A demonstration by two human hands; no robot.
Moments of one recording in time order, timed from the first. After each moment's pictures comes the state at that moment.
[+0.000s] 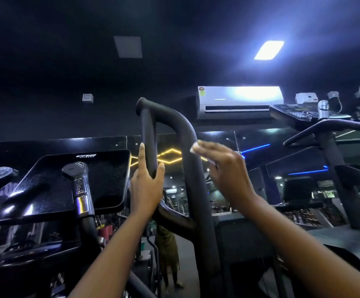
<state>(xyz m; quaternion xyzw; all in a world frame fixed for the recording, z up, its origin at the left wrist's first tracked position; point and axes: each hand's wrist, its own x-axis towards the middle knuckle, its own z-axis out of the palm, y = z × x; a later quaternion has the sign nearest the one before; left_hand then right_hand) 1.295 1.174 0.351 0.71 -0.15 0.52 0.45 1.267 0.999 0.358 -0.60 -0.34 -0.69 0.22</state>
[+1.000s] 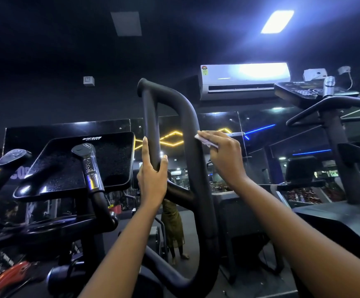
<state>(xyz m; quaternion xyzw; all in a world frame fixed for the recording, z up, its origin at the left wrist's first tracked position) 1.296 1.167 0.317 0.68 -0.17 0.50 0.51 1.280 1.001 0.347 -0.62 -0.28 -0.65 0.34</state>
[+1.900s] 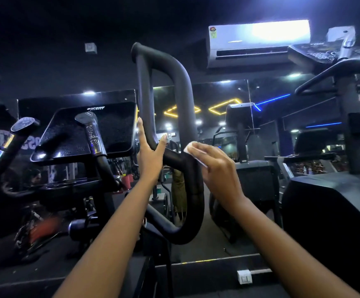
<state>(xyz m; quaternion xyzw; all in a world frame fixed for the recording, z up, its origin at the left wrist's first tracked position) 1.270 1.153 0.283 0.69 -0.14 0.48 0.53 1.259 0.999 0.238 -0.63 -0.33 -0.66 0.24</state>
